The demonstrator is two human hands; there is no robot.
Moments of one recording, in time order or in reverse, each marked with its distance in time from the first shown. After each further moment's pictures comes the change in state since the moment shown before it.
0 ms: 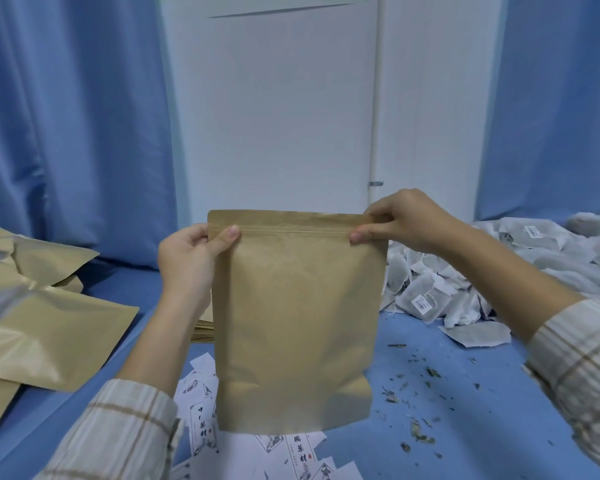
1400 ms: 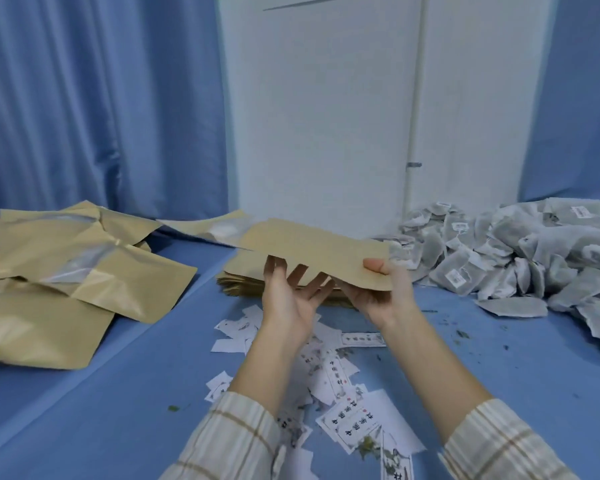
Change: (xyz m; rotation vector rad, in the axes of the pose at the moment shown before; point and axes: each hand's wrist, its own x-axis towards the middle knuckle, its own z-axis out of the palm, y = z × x) left_hand -0.114 -0.032 0.006 -0.639 0.026 -0.513; right_hand -0.089 -0.088 0.131 2.143 0.235 0.726
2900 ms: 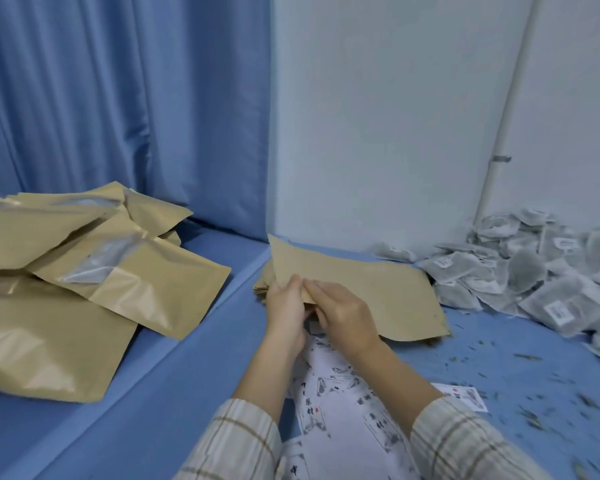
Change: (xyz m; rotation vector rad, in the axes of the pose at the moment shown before) left_hand 0.136 0.035 -0.090 0.341 0.265 0.086; right_hand 0.159 0.132 -0.003 -1.905 -0.430 -1.349
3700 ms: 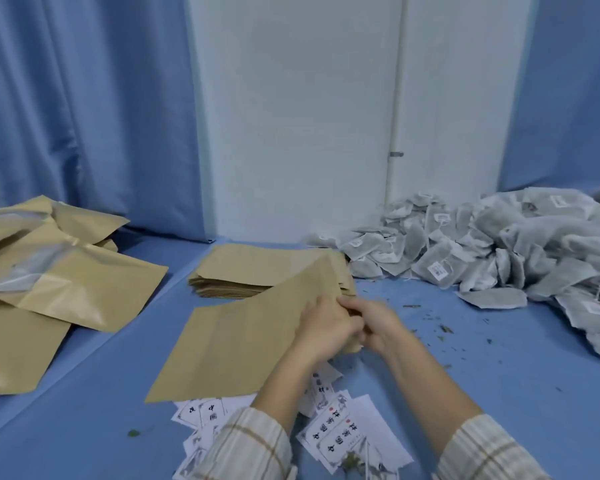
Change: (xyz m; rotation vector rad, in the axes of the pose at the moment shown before) left_hand -0.148 -0.058 0.081 1.067 -0.490 0.081; right_hand -0.090 0.039 -0.151 1.159 0.023 1.571
